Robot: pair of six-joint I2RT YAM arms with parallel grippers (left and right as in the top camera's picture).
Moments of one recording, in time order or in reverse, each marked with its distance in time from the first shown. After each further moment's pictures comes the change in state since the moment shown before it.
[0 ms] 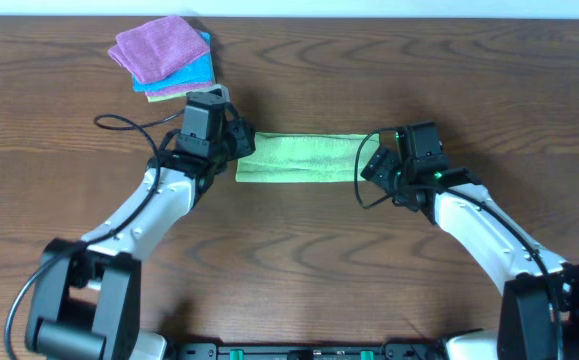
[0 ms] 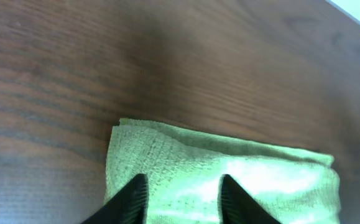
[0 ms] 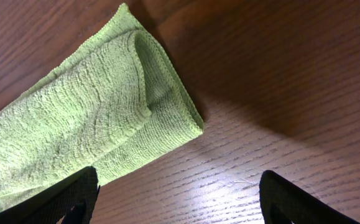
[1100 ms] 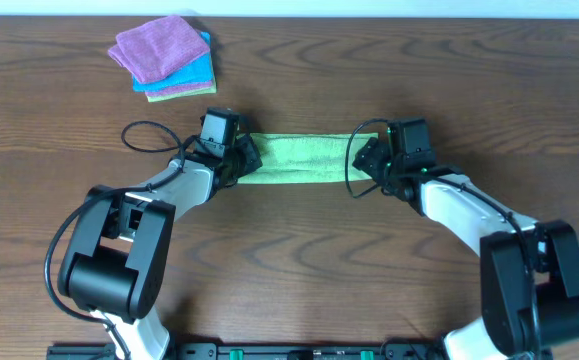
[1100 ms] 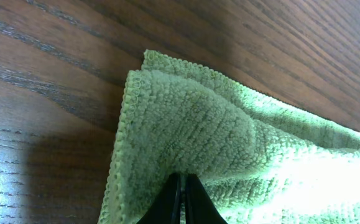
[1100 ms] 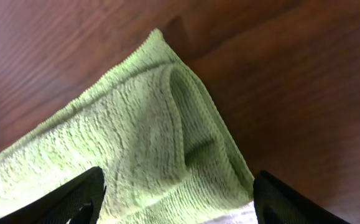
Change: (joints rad) left arm -0.016 0.212 0.000 0.025 0.047 -0.101; right arm 0.000 0.164 -0.003 0.264 -0.053 0.013
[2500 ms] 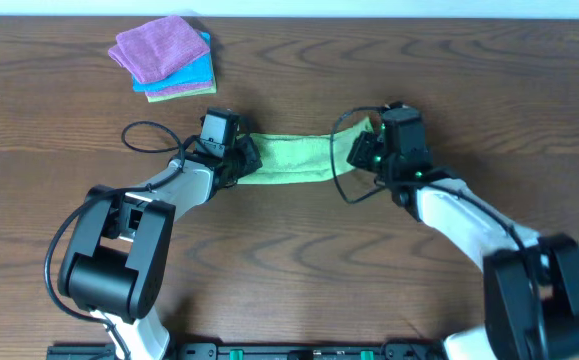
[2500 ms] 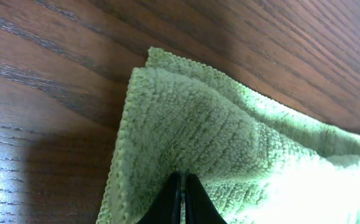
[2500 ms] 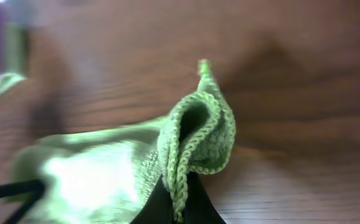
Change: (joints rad) left arm 0.000 0.000 0.000 -0.004 0.003 0.000; right arm 0.068 -0.078 -0.001 0.157 -0.040 -0.231
